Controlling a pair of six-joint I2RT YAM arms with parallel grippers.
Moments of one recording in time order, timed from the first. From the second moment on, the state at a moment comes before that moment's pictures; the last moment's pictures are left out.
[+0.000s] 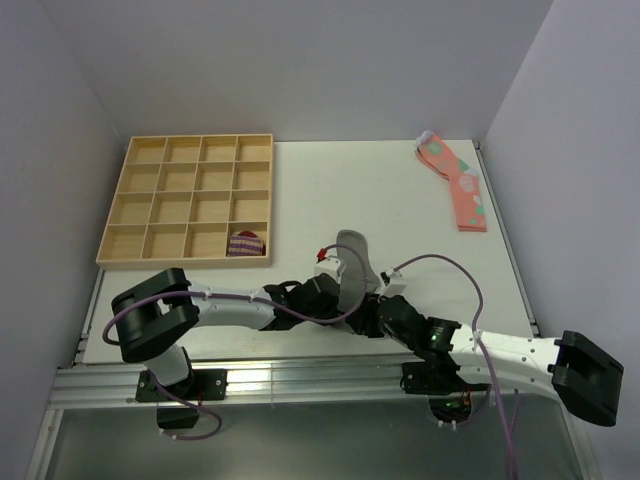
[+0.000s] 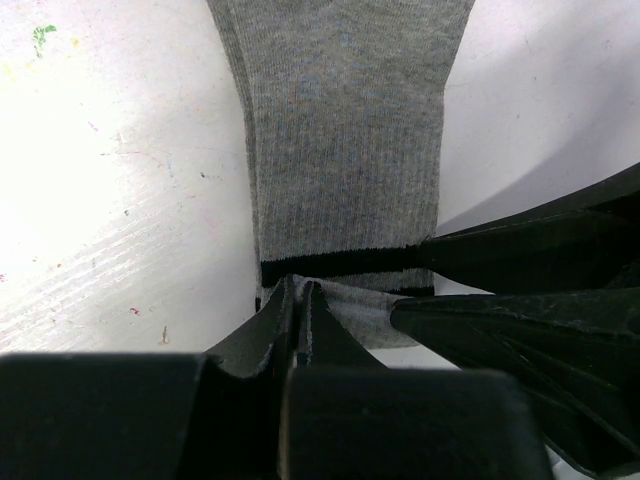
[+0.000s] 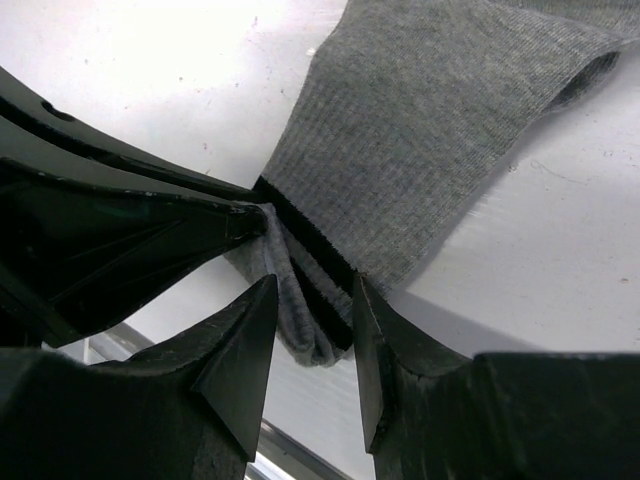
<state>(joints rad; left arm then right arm) -1.18 1.66 0.80 0.05 -0.22 -0.73 1.02 0.81 0.11 0.07 0.26 0.93</state>
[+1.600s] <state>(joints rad) -1.13 1.62 0.75 0.10 -0.15 -0.72 1.05 1.04 0.20 0.06 0.31 1.16</state>
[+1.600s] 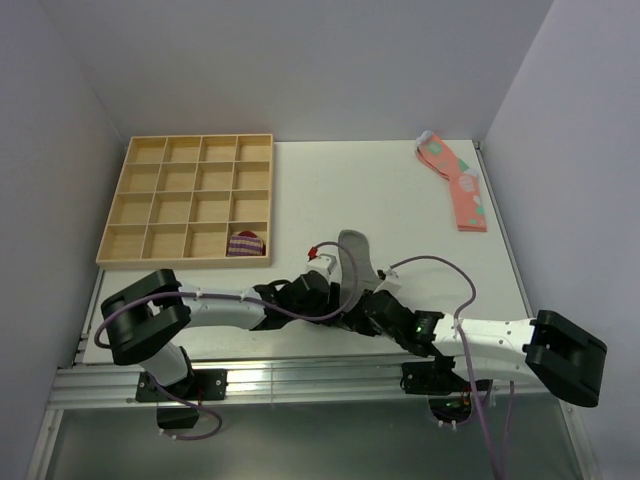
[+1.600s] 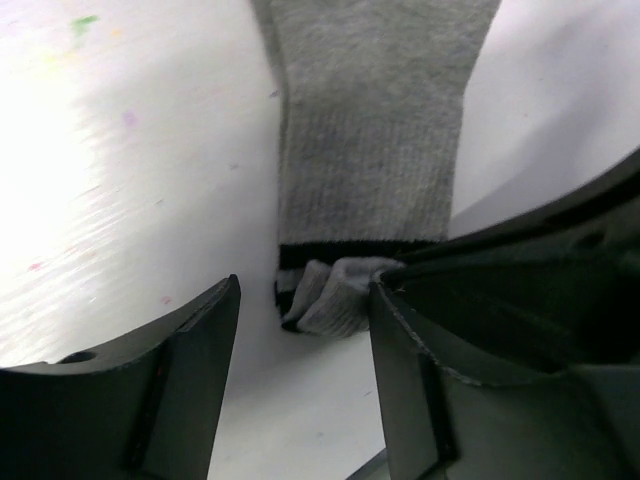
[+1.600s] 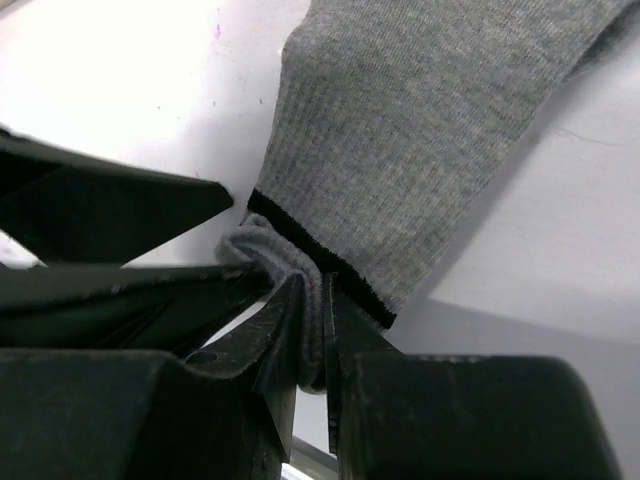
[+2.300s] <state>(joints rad) -1.13 1.55 0.61 0.23 -0.28 -0.74 0.71 1.23 0.26 0.21 -0.21 0.97</state>
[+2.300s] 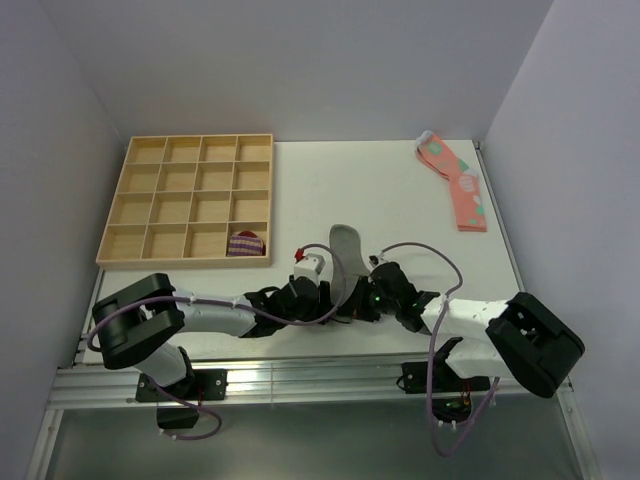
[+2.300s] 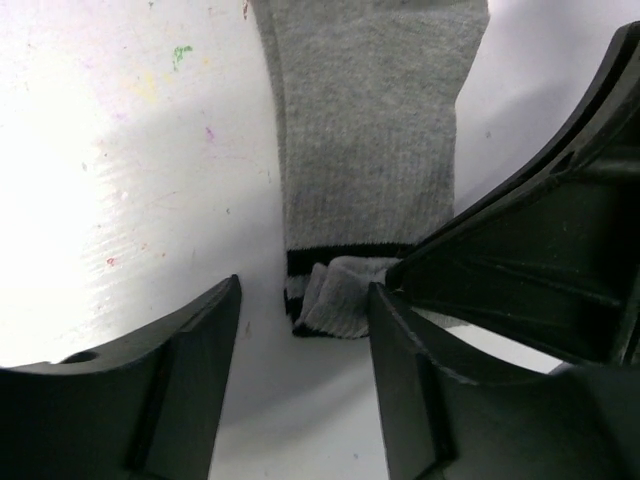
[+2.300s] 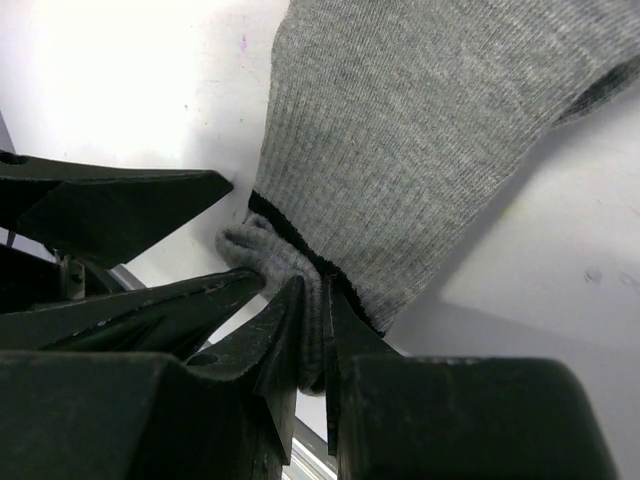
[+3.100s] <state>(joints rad) -1.14 1.66 0.76 0.12 -0.29 -0.75 0.68 1.17 0.26 0.19 -0.23 0.93</state>
